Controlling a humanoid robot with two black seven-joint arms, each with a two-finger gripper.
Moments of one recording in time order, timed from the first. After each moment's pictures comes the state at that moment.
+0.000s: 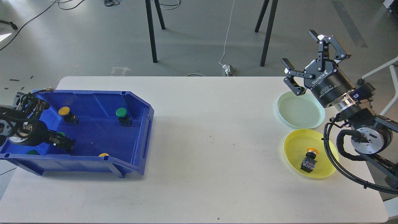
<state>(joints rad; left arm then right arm) -0.85 0.76 -0.15 -0.67 1.95 -0.49 -0.49 0.58 -0.69 0.62 1.38 -0.04 0.19 0.49</state>
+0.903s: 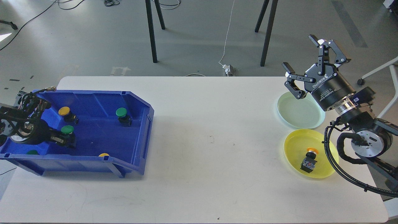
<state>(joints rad) -0.88 0.77 -0.13 -0.73 1.94 -0.46 -0.49 0.56 -0.69 0.62 1.38 -0.04 0.19 0.49</state>
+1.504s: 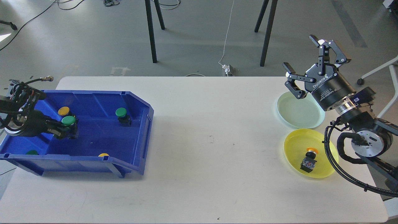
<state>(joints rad) -0.91 0.94 -0.15 -0.94 1.93 -0.46 -0.49 0.56 -0.69 0.62 1.37 -0.04 0.19 0.49</state>
